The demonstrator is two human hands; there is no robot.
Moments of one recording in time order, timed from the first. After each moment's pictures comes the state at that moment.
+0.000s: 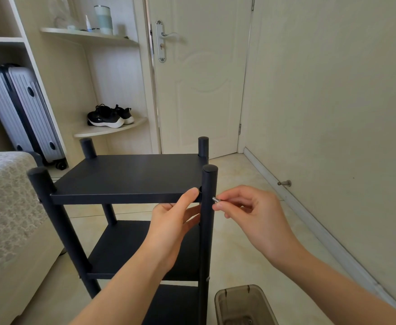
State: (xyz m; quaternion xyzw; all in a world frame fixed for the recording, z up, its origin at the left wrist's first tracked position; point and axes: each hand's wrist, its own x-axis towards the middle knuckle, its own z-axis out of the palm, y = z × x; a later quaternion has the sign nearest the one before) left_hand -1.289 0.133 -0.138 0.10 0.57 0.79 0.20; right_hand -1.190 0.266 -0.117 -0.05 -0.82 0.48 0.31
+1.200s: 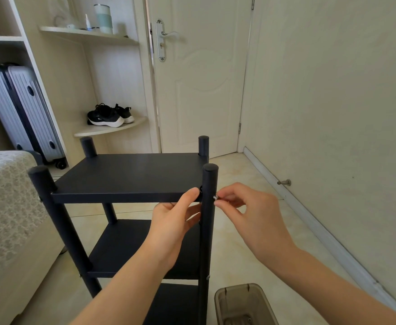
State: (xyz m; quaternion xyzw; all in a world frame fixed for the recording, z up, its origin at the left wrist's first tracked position) left_hand -1.292 0.137 -0.144 0.12 0.57 0.79 0.18; right_hand -1.191 0.261 -0.118 -0.04 -0.88 0.30 0.37
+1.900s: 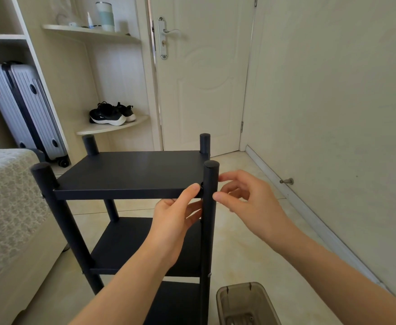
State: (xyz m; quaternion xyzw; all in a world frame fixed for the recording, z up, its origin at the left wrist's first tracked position) left_hand -1.288 0.136 -0.134 0.10 0.55 0.81 0.18; right_hand -1.206 0.272 -0.109 -0.07 -0.83 0.48 0.27
